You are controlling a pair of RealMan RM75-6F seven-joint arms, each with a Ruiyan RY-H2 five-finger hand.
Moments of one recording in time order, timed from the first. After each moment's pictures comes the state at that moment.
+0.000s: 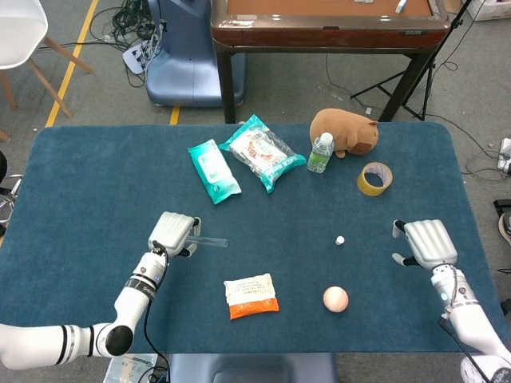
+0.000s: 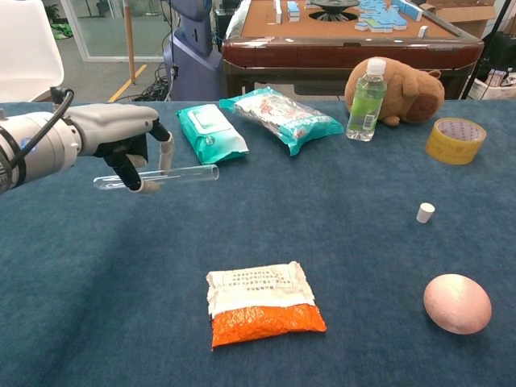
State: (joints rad) left arm -0.85 -1.49 -0.19 -1.70 0.75 1.08 0.69; right arm 0.38 -1.10 0.14 -1.68 -1.18 1.01 -0.38
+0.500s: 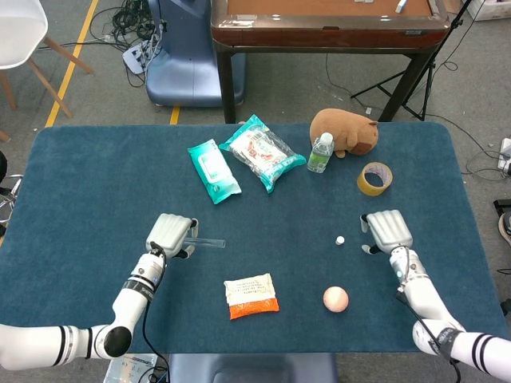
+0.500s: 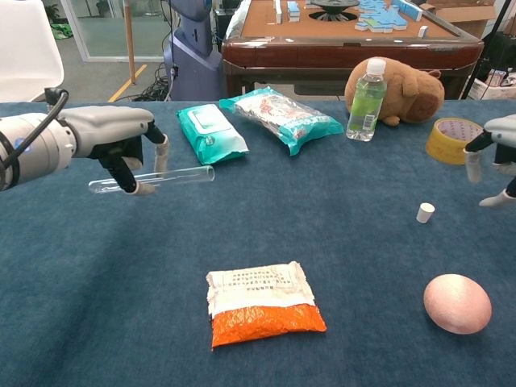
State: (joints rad) left arm -0.86 -1.48 -0.17 -1.72 0.71 1.09 0.68; right arm 0.57 -1.33 0.16 -1.50 -0.93 0.89 -0.56
